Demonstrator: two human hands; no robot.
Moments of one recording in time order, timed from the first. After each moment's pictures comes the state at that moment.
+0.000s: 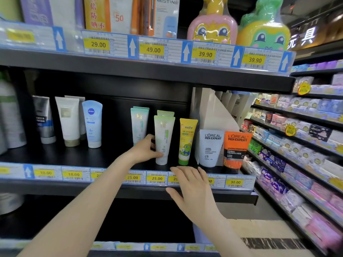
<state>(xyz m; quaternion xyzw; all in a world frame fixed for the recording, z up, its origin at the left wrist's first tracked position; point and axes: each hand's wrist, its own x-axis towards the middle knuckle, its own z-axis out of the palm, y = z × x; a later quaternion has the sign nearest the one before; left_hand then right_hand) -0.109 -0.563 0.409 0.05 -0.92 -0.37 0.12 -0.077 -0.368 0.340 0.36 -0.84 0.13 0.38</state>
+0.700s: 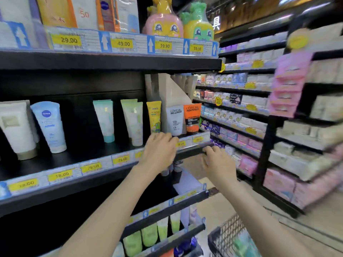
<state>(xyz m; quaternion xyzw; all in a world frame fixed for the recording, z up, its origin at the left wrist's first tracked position) -0.026 -0.485 0.388 -0.28 -0.88 0.06 0.39 0.003 -0.302 0.345 -0.03 -0.95 0.07 0.29</state>
